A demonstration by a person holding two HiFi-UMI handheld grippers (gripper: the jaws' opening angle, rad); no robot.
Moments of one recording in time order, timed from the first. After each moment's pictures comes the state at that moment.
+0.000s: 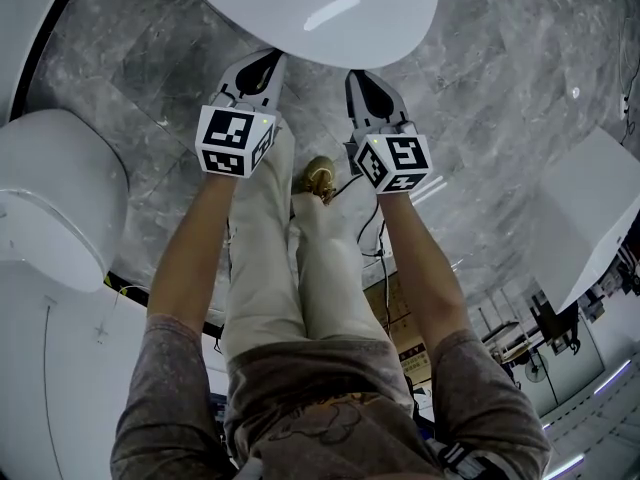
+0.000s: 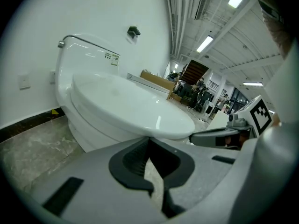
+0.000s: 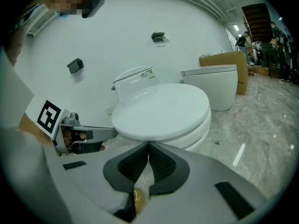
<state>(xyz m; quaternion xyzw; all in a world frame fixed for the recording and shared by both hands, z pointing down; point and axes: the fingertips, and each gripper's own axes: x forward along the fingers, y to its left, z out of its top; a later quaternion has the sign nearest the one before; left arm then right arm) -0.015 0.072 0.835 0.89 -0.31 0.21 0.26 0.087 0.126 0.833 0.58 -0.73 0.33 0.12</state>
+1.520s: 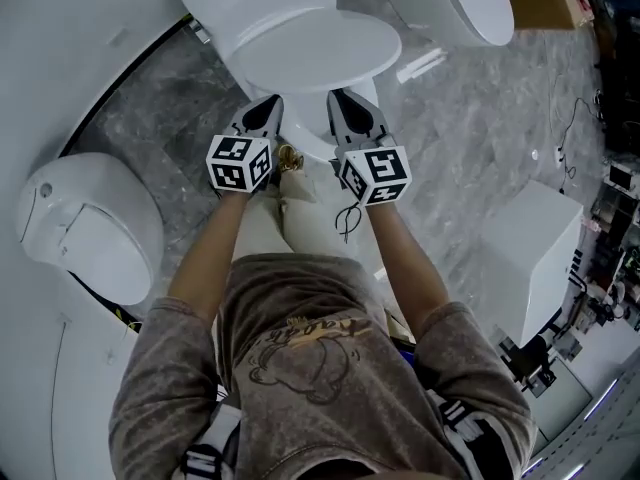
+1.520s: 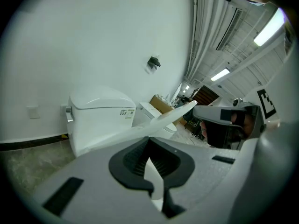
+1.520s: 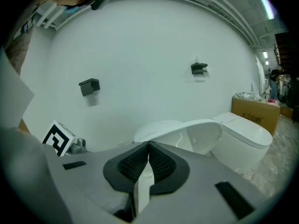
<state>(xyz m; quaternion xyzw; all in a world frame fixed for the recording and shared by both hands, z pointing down) -0.083 -0.114 0.543 0.86 -0.36 0.11 0.34 0.001 -0.113 0.455 0.54 -0.81 0.19 0.13</state>
